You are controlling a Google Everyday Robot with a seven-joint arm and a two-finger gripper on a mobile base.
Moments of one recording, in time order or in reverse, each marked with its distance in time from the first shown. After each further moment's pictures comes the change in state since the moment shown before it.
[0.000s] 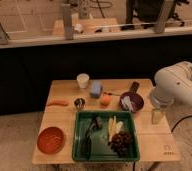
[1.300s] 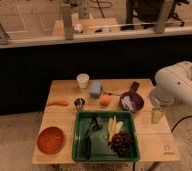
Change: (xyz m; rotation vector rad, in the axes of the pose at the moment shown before) arm -0.007 -0.009 -0.007 0.032 -0.047 -0.060
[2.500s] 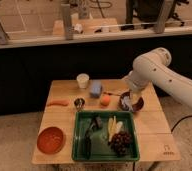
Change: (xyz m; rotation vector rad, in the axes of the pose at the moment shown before) arm -0.096 -0.087 -0.009 0.159 -0.064 -0.272
